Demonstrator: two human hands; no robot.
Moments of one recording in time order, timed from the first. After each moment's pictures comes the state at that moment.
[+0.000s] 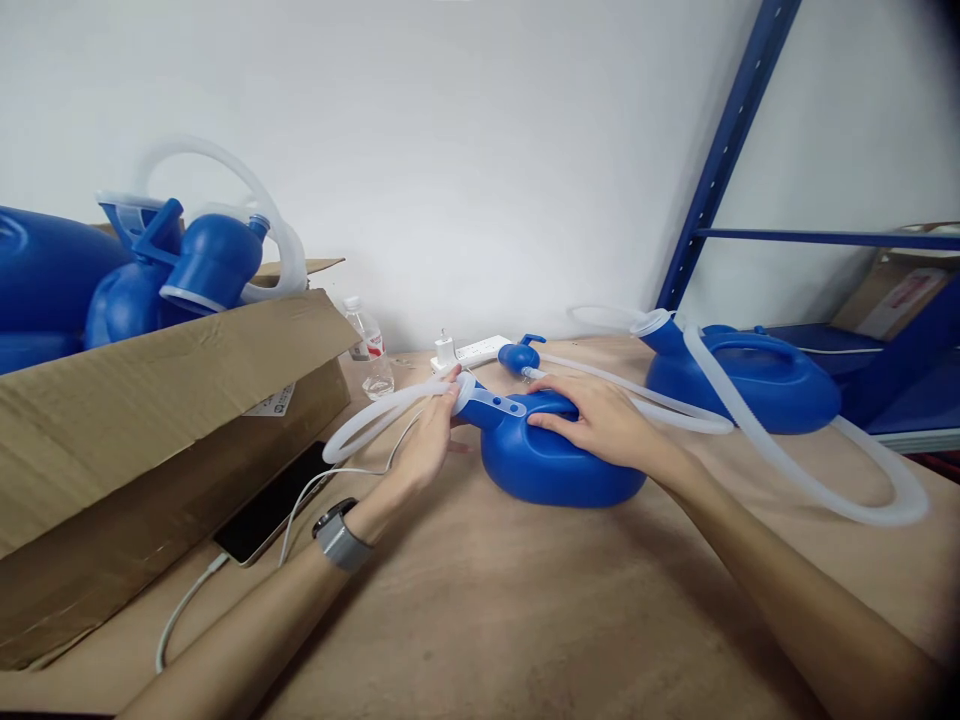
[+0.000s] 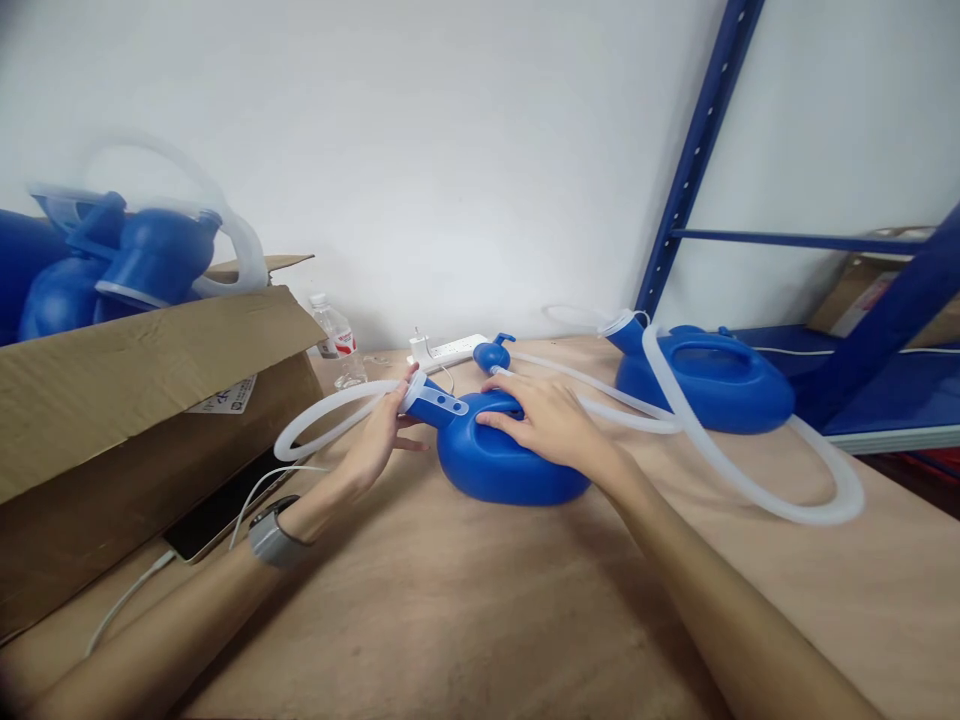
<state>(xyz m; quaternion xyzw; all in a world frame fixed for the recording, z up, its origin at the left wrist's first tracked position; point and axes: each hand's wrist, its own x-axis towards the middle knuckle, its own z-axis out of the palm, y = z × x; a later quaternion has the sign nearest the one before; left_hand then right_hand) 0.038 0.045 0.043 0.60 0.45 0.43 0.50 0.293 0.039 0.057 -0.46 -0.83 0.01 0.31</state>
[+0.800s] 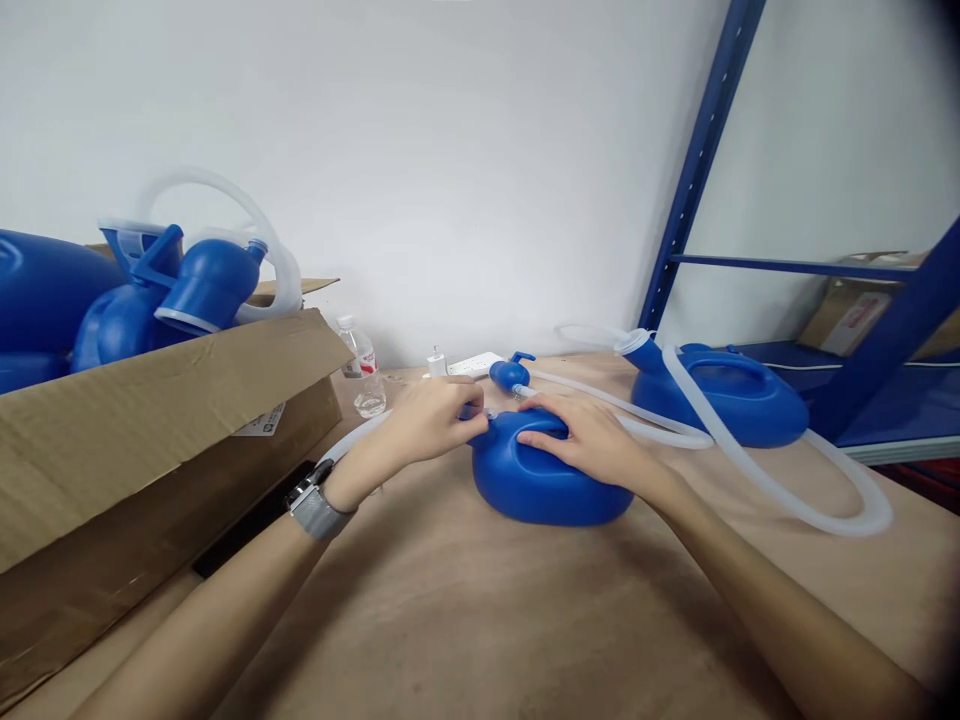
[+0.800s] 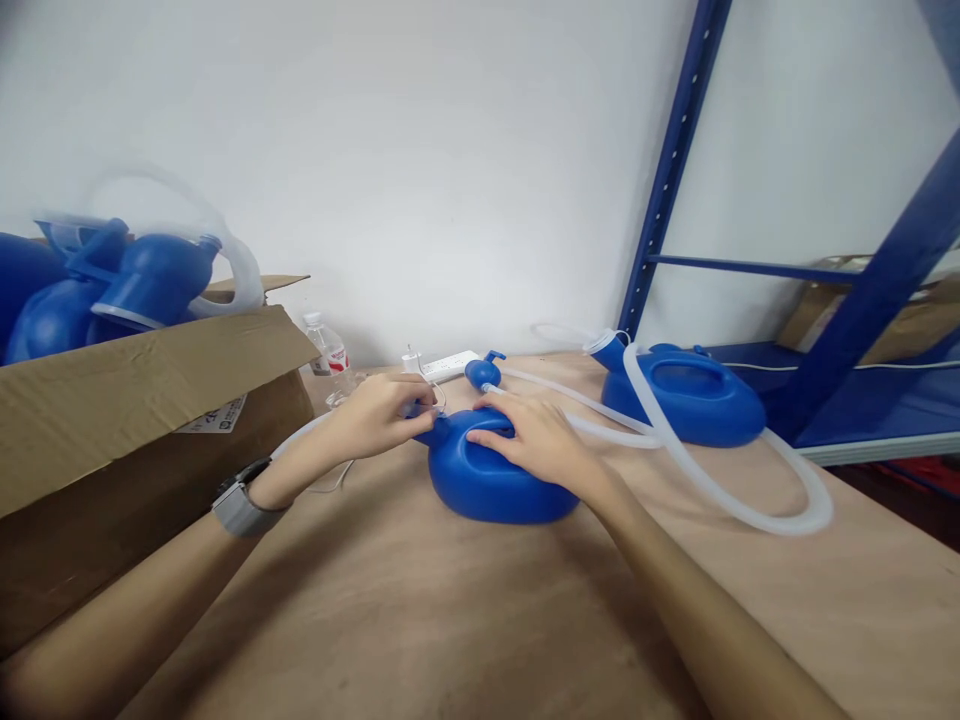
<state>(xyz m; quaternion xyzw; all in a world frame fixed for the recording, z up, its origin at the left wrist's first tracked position) 0.040 0.065 0.112 0.92 0.35 0.20 0.02 0.293 0.035 0.057 -0.47 -0.82 0.03 0.31</state>
